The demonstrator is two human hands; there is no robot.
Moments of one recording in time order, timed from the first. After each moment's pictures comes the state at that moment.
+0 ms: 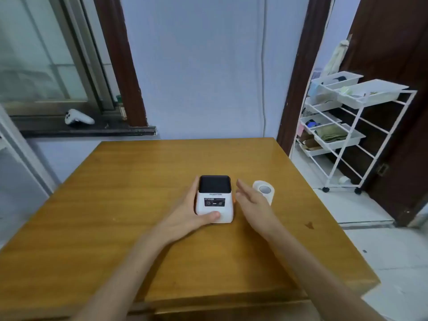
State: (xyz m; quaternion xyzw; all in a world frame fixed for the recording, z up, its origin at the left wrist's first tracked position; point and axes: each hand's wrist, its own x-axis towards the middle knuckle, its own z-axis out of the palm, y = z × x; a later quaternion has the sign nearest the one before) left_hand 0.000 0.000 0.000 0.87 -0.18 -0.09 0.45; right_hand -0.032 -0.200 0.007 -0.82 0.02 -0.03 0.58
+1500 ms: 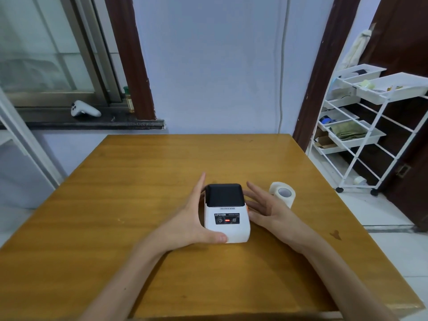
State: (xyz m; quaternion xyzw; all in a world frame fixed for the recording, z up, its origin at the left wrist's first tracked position) left_hand 0.012 0.017 -0.014 0.84 -0.21 -0.14 0.48; right_hand -0.018 -0.224 -0.010 -0.79 -0.09 0.10 0.59
